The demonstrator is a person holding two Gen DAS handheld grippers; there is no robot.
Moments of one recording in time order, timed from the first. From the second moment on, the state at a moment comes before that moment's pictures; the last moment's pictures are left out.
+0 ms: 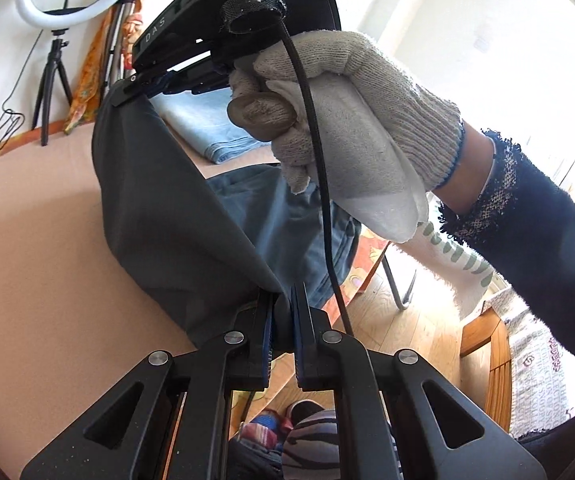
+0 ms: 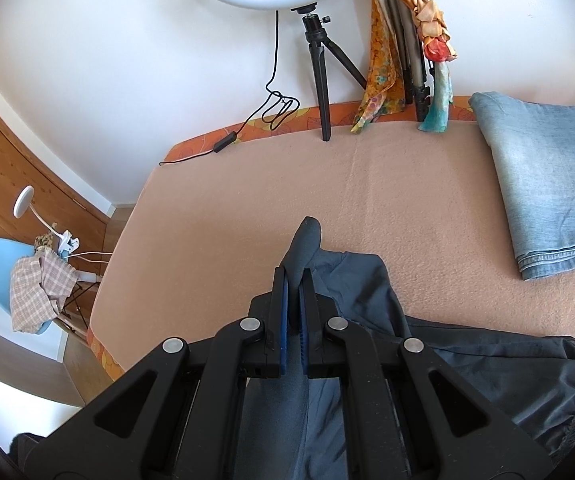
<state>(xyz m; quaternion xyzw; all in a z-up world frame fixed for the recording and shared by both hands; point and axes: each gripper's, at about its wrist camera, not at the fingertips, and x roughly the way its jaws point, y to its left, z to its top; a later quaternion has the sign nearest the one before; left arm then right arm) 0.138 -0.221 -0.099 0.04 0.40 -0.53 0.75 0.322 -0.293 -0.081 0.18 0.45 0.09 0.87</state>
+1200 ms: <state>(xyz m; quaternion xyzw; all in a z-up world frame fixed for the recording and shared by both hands) 0.134 -0.451 -0.139 0.06 0.43 -0.66 0.61 0.238 -0.540 -0.119 0.19 0.46 0.00 0.87</state>
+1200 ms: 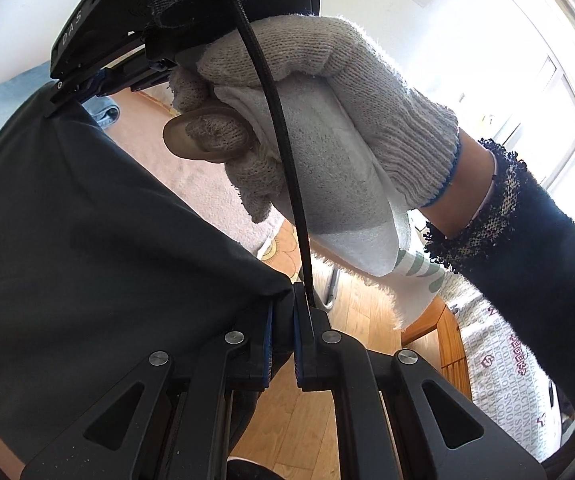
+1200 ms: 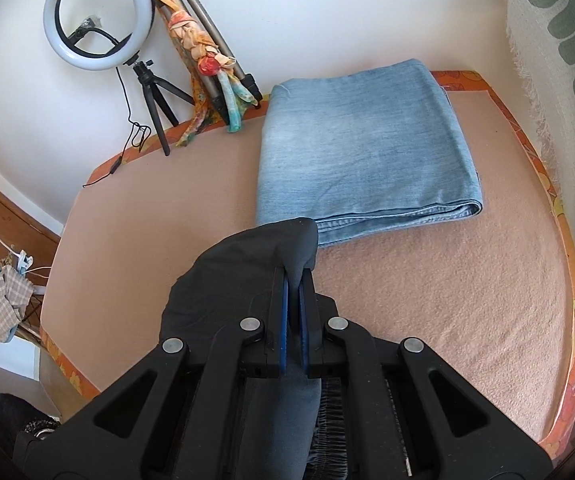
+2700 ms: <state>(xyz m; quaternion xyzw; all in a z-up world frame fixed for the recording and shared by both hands) 0.228 -0.308 -0.134 0.03 0.47 -0.50 0.72 0.039 -0.399 -0.126 0.28 0.38 -0.01 0.88</state>
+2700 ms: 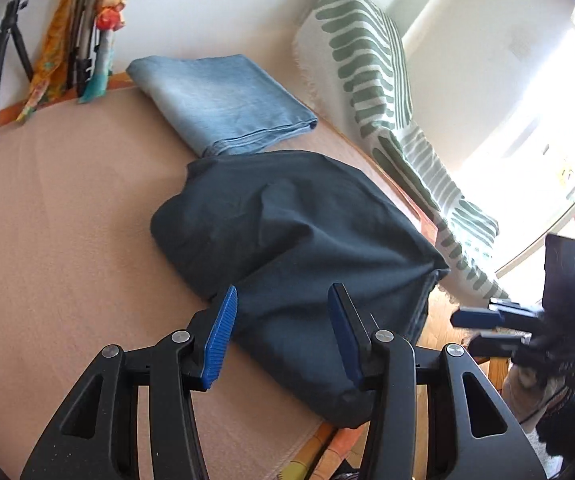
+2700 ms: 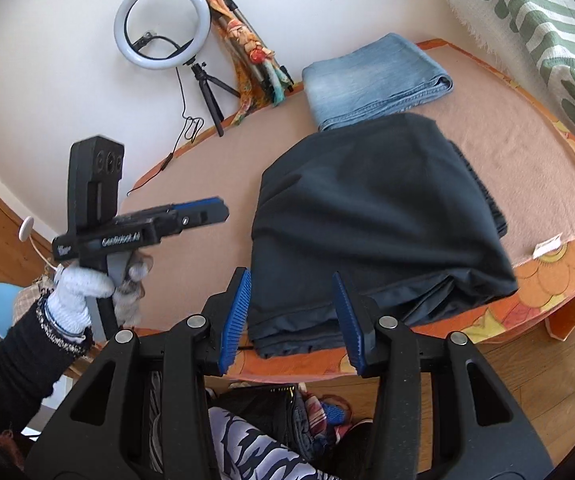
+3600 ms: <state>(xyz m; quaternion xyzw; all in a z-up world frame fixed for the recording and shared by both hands) 0.309 -0.304 -0.210 -0.12 0.57 -0.46 0.67 0.081 -0.337 -0.205 0.36 0.48 -0.09 0.80</state>
